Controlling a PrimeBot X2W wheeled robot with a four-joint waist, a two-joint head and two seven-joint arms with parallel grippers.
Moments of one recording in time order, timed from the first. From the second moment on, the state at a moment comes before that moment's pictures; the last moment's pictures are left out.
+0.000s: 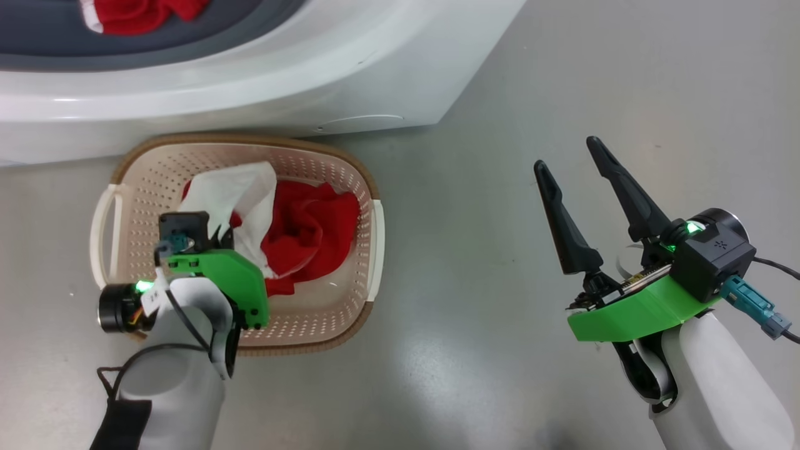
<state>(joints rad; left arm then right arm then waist) -0.79 0.04 -0.21 1.06 -0.27 0.08 -0.09 -0.36 -0.12 0.20 0.11 0.31 0.13 -0.26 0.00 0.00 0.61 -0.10</state>
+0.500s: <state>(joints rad) -0.87 0.02 -0.24 1.27 -0.33 0.04 -0.11 -0.38 -0.10 0.23 0.12 0.32 0.13 -0.26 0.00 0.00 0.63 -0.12</state>
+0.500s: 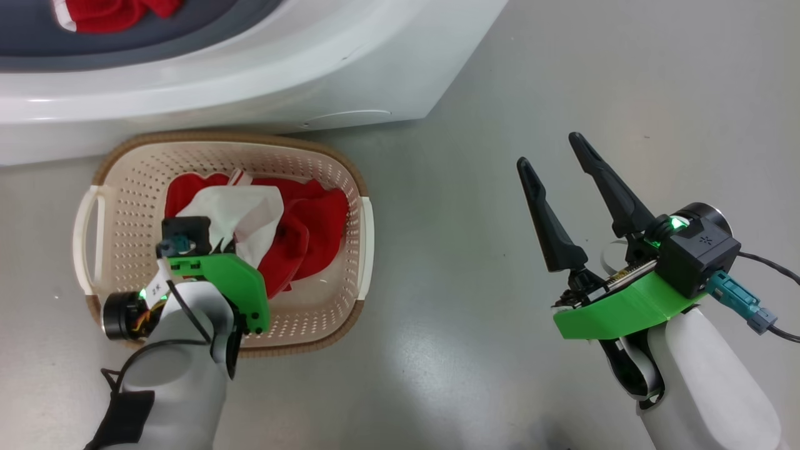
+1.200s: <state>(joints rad) -0.82 0.02 -0.30 1.09 -0.45 0.04 -0.25 -0.36 -0.12 0.17 0.14 0.27 0.13 -0.26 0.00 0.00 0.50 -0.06</state>
